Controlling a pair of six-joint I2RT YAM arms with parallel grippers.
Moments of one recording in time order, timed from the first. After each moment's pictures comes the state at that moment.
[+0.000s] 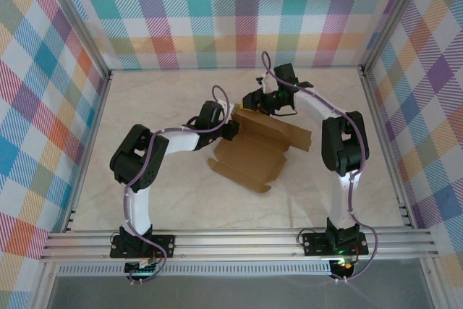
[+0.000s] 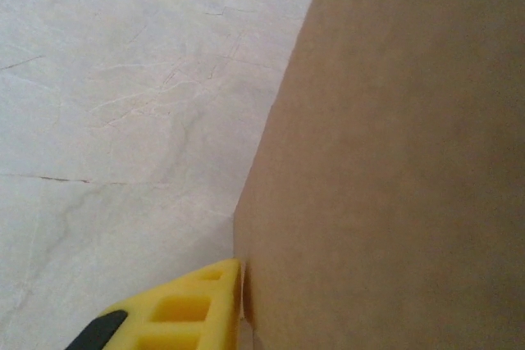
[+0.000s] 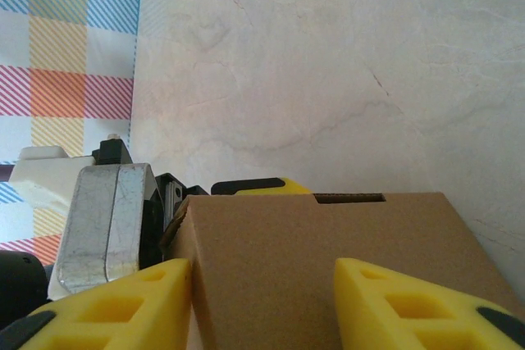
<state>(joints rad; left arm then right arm) -0.53 1.97 1.12 0.21 0.20 -0.18 0.33 2.09 1.66 -0.52 -0.82 0.42</state>
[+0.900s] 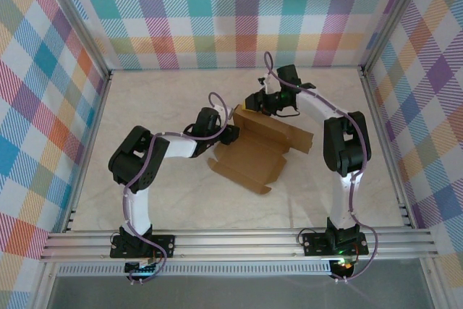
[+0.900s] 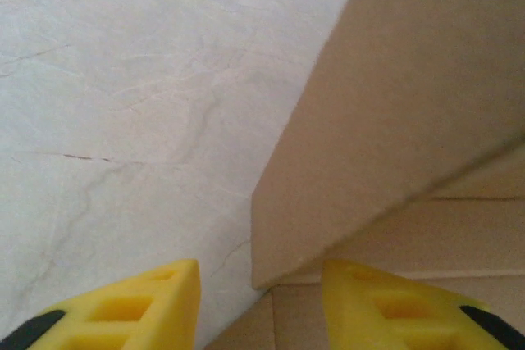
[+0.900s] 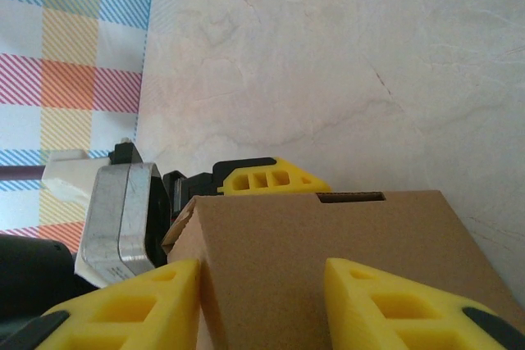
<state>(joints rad) -0.52 1.96 1.01 0.38 0.18 -0.18 0.31 2.07 1.62 -0.49 -0.86 0.39</state>
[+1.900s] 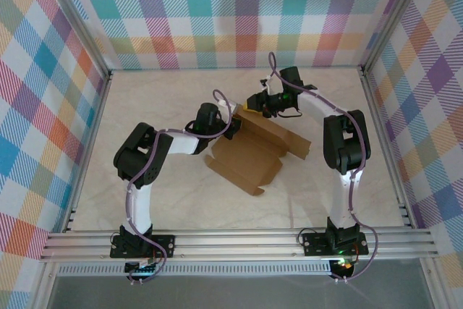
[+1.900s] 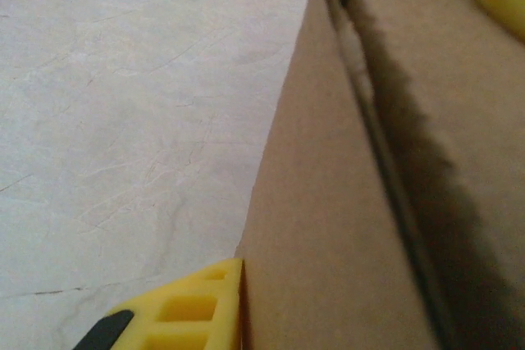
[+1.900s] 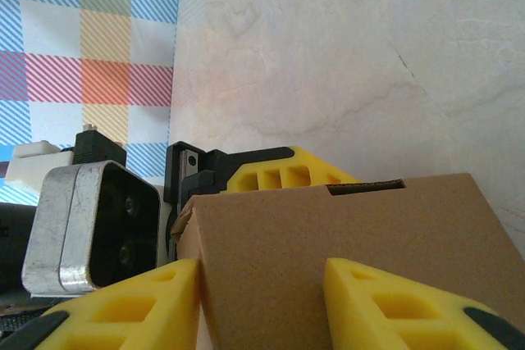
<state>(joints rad) -0.51 2.02 1.07 0.51 0.28 -0.05 0.29 2.10 1.60 -0.46 -0.98 0.44</state>
